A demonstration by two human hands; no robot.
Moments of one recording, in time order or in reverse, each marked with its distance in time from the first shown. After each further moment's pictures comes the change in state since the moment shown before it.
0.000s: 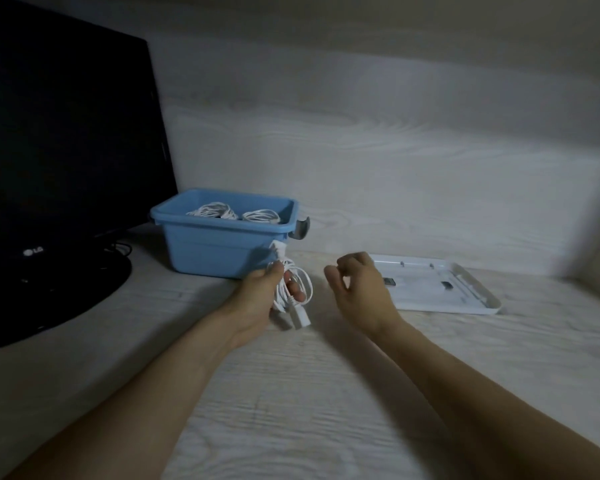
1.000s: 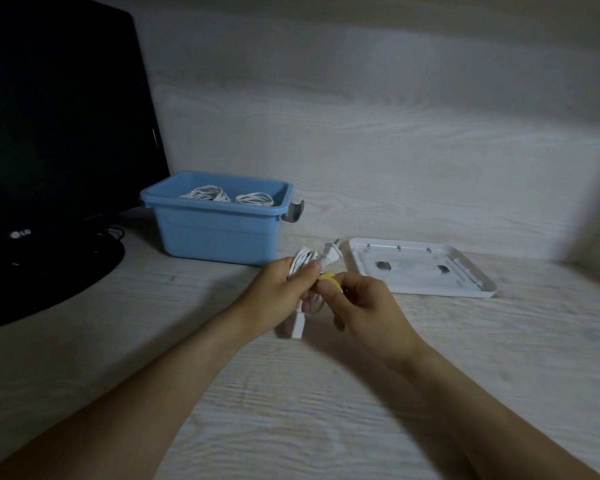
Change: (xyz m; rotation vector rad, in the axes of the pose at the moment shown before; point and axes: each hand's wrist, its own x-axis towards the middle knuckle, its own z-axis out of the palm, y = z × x) left_hand -0.020 -0.012 0.018 0.408 -0.238 0.369; right_hand -0.060 -0.026 -0.034 0.608 -0.262 0.061
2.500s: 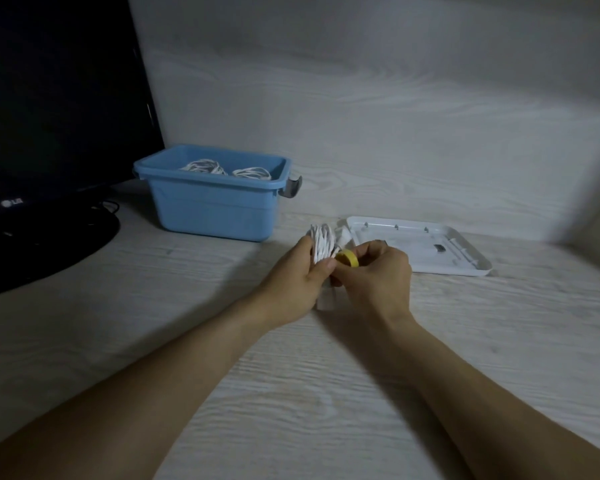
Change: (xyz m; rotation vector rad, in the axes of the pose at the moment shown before) left_hand -0.004 -0.005 0.029 0.186 0.016 -0.024; right_hand 0.006 0.008 0.001 -0.119 0.504 0.177
